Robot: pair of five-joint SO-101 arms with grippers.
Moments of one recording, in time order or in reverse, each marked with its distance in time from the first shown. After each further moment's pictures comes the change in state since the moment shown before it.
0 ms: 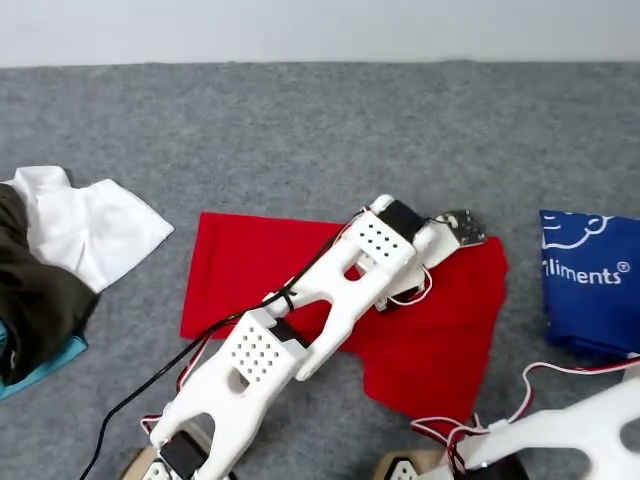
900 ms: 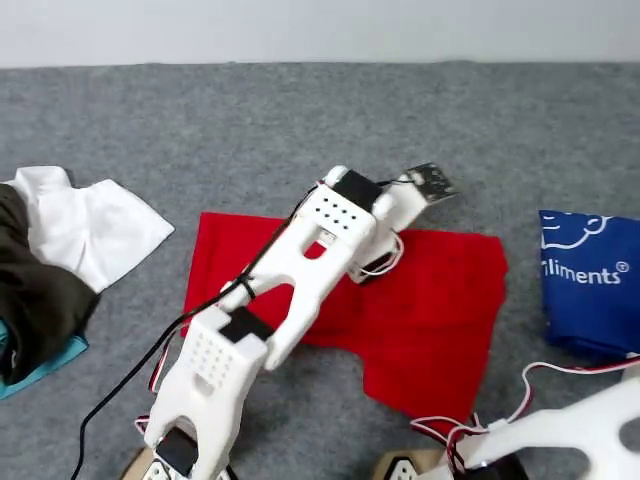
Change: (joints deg) left arm -8.5 -12.4 15.7 -8.8 0.2; right arm 0.0 0.0 0.0 0.0 0.0
